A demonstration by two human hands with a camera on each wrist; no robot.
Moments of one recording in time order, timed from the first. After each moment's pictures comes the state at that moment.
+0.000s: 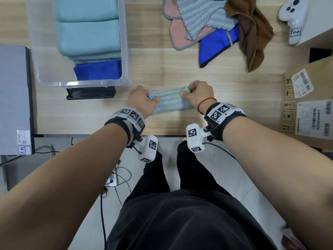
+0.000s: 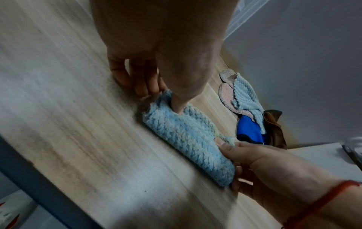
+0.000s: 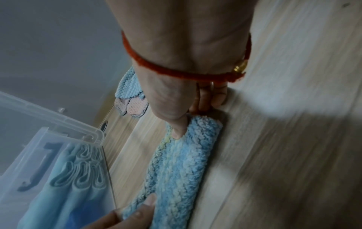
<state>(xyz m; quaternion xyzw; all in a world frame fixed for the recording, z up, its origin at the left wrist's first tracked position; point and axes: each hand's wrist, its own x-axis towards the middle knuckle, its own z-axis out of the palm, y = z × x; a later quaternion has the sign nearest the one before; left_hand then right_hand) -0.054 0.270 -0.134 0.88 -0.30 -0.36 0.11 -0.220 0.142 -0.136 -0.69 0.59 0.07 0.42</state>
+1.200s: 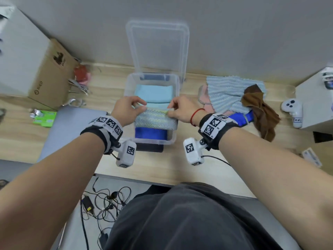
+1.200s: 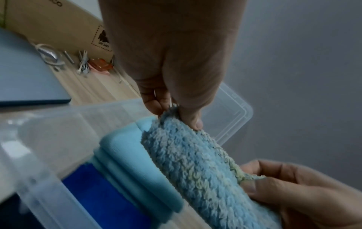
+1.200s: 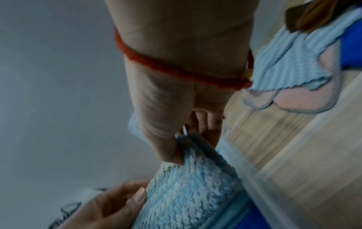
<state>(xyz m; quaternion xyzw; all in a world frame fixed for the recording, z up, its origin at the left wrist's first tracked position) 0.154 0.272 0.040 0.86 -0.39 -0.23 0.23 -0.022 0.124 0.041 -0.82 0.34 0.05 0.45</state>
